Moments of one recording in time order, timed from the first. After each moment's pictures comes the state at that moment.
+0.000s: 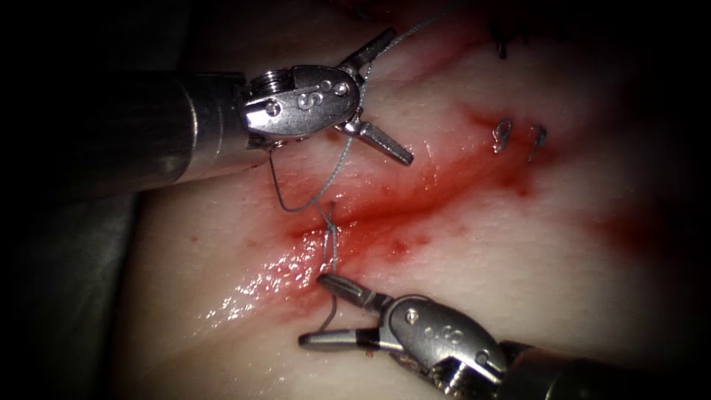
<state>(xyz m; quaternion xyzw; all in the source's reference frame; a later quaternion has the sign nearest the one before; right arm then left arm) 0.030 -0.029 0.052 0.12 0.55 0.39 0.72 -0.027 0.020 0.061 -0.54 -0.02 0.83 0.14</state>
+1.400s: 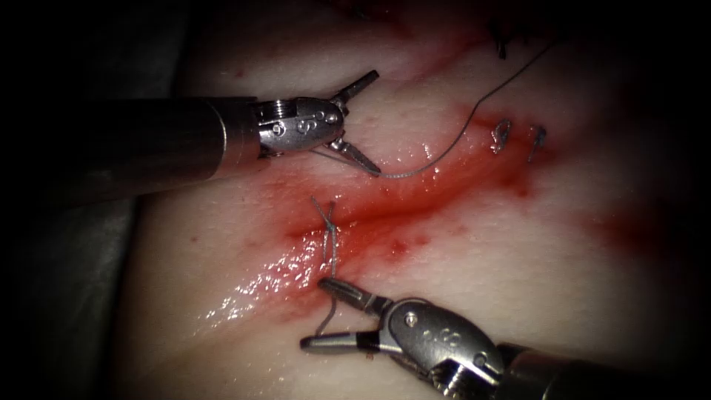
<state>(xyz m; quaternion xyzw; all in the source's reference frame) 0.030 -0.029 0.053 0.12 0.55 0.38 0.73 -0.022 0.016 0.076 -0.48 -0.05 0.87 0.05</state>
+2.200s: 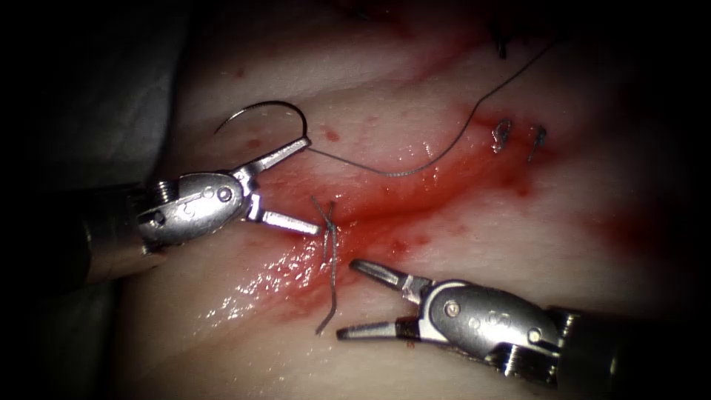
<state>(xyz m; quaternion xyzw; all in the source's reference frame) 0.026 -0.027 0.050 0.09 0.55 0.24 0.80 -0.015 0.004 0.063 -0.61 -0.03 0.79 0.06</state>
